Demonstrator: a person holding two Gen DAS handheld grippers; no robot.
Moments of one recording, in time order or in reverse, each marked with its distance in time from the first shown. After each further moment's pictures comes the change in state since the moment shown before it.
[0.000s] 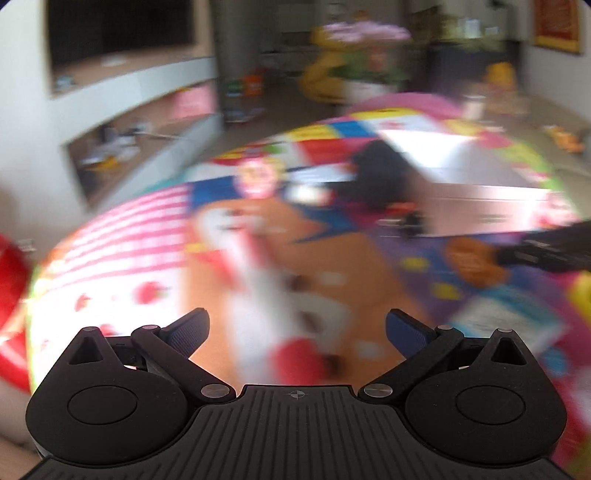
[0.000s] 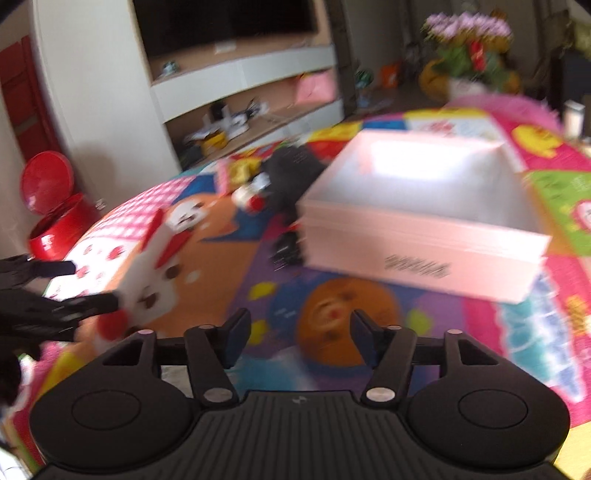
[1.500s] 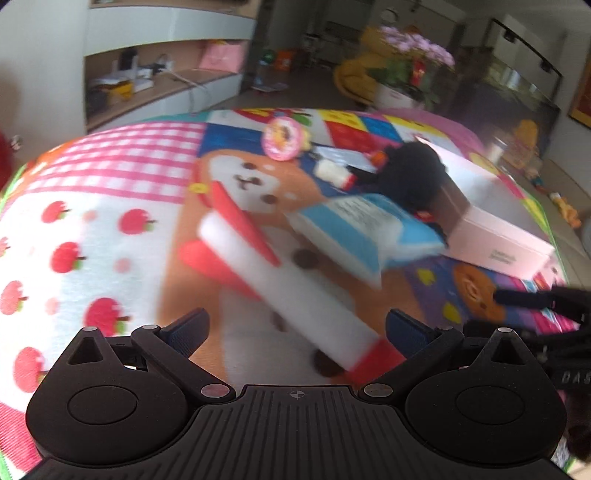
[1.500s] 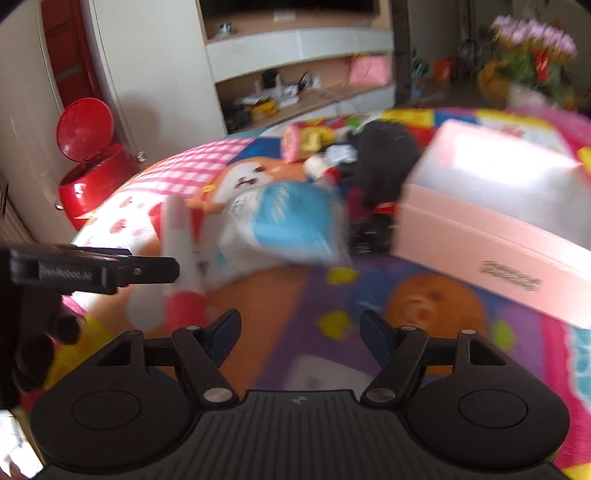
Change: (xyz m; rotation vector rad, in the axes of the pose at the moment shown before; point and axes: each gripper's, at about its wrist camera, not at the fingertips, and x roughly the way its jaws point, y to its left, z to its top) left arm 0.031 0.031 -0.017 -0.290 0.044 -0.034; right arm 0.012 0.050 -0.009 -0.204 0.039 0.080
